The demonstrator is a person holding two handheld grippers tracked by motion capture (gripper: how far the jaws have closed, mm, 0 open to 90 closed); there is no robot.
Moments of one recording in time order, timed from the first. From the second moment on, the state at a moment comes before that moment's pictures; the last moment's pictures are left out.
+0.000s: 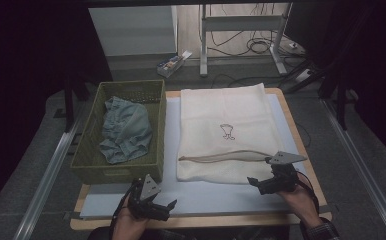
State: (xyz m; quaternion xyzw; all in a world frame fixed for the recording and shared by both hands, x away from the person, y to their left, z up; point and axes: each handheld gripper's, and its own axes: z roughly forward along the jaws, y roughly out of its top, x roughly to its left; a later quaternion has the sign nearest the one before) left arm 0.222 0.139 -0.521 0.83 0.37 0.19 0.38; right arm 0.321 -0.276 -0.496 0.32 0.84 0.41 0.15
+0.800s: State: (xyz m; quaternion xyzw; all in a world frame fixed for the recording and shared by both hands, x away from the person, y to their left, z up) left arm 0.223 0.139 -0.521 0.83 0.38 0.18 0.38; right arm 0.336 -0.275 -0.496 0.32 0.84 0.41 0.17
